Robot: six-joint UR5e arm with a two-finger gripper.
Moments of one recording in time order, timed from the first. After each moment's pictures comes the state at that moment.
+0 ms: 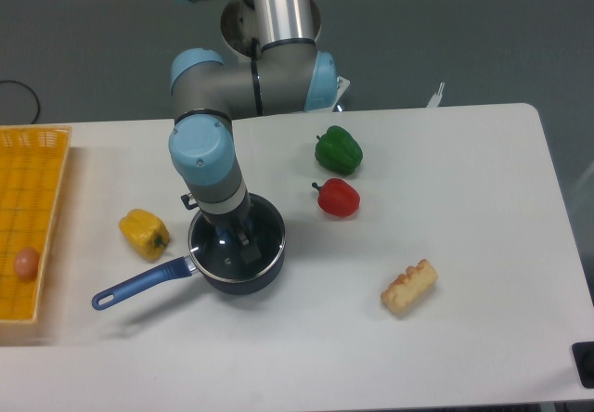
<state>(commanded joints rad) 2.20 -1.93 -1.70 -1.13 1.62 1.23</state>
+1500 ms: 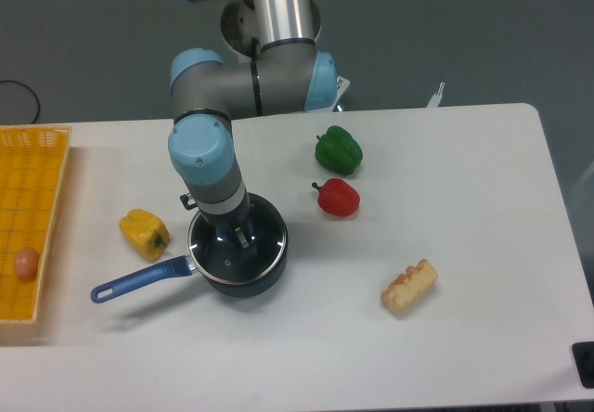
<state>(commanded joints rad) 2.20 -1.92 -1.69 -1.14 1.61 1.23</state>
